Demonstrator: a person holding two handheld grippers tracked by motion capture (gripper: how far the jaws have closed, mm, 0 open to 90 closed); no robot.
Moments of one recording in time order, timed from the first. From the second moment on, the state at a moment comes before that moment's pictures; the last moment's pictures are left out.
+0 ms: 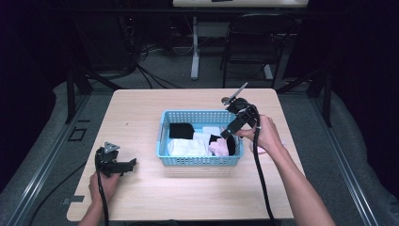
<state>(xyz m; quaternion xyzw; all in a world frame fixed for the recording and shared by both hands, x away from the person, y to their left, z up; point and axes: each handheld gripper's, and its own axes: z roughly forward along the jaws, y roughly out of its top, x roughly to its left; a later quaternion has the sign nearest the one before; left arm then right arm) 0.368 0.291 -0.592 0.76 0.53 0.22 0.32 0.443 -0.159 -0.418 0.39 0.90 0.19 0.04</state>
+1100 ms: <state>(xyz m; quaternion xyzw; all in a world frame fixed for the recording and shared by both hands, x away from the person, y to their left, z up) 0.368 0.292 -0.592 0.76 0.53 0.22 0.32 0.462 -0.129 -0.492 0.37 0.93 0.09 0.00</state>
